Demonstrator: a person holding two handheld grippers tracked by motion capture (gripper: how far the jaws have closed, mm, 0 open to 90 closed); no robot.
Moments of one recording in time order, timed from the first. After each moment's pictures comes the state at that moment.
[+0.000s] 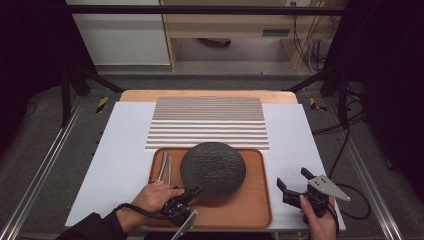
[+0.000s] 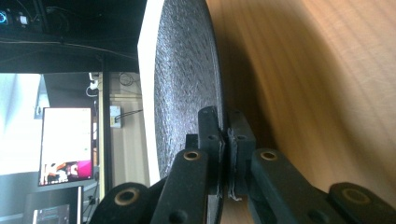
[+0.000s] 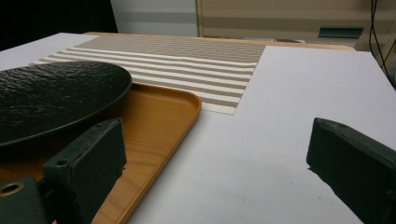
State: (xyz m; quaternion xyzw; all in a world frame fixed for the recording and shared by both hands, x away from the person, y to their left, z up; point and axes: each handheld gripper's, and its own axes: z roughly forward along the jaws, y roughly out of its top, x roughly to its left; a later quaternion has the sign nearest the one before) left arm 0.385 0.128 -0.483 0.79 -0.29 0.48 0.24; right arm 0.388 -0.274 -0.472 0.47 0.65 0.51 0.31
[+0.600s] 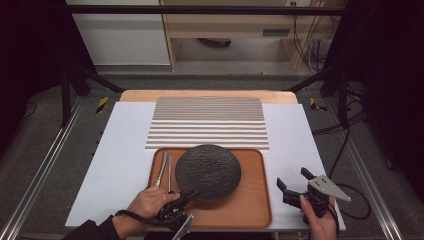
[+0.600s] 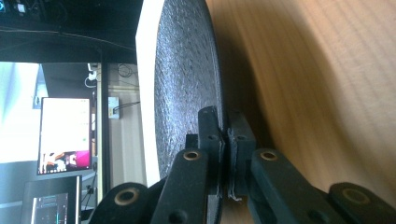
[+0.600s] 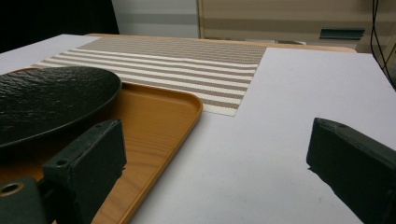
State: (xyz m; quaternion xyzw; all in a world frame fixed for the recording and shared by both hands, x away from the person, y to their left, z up) left arm 0.372 0.136 -0.485 0.80 -0.27 0.49 0.23; right arm 0.387 -0.275 -0.472 0.47 0.65 0.51 0.31
